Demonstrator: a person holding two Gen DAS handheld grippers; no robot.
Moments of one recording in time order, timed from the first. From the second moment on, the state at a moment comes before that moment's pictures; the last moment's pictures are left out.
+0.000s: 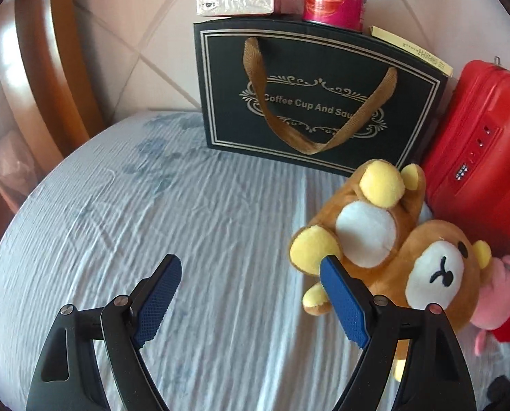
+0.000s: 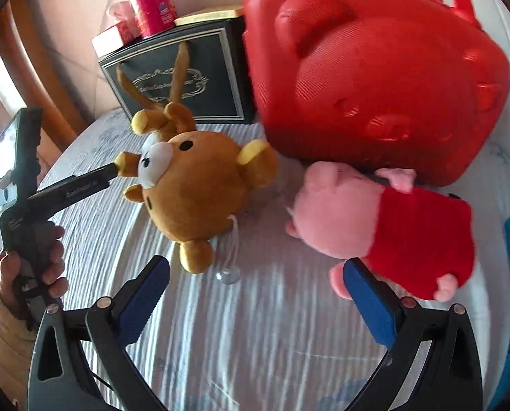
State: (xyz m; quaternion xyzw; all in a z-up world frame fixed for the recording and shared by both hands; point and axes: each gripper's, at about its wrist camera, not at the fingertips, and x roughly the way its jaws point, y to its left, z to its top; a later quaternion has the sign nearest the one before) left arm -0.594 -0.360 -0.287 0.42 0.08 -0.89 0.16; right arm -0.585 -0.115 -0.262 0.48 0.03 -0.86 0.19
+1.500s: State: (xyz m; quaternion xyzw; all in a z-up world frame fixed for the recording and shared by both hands) left arm -0.511 -0.249 -0.283 0.46 0.04 -0.89 0.06; right arm -0.609 0.099 -0.259 0.44 -0.10 -0.89 -0.03
